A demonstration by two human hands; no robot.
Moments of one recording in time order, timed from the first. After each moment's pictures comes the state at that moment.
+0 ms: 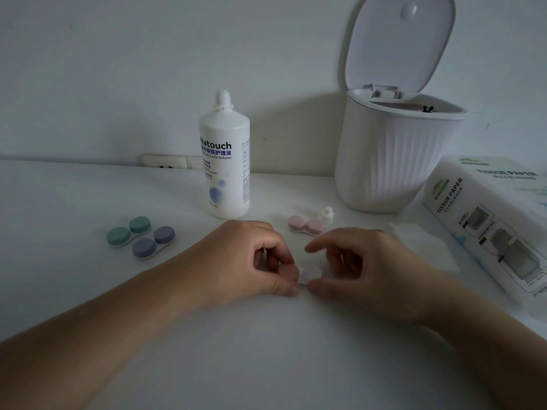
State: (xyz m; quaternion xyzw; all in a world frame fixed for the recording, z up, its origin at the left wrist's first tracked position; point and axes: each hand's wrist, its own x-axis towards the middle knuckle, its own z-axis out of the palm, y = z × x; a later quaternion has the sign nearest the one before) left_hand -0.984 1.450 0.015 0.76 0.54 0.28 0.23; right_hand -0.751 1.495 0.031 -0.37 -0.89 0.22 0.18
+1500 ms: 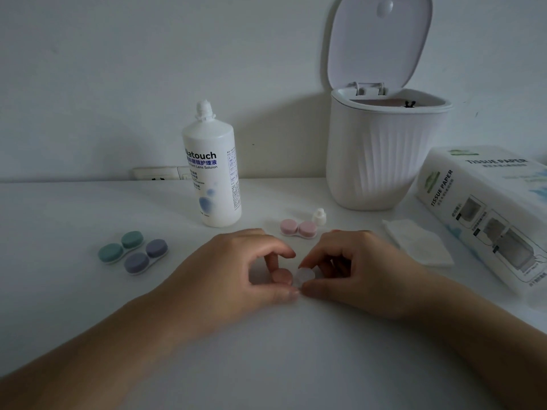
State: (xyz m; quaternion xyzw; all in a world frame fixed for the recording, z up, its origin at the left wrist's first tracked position) left_hand -0.975 1.435 0.017 0.76 0.55 0.31 0.16; right_hand -0.750 1.502 0.023 -0.36 -0.88 0.26 0.19
